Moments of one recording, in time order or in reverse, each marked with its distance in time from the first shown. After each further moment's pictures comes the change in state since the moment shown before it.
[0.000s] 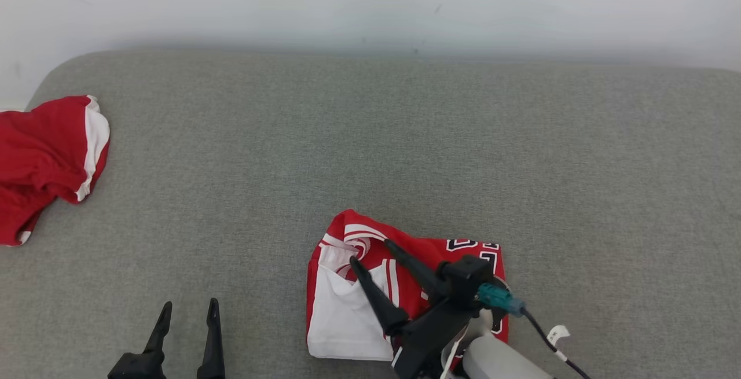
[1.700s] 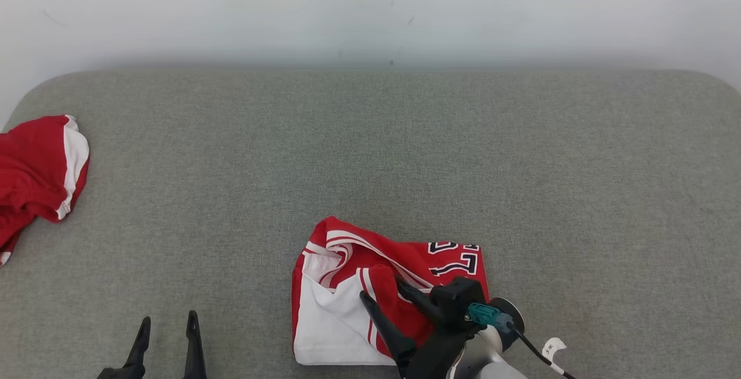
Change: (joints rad) left arm 0.033 0.000 0.055 -0.011 -0.007 0.017 0.000; right arm 0.122 0.000 -0.121 -0.124 -0.187 0.000 0.209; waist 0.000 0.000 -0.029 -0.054
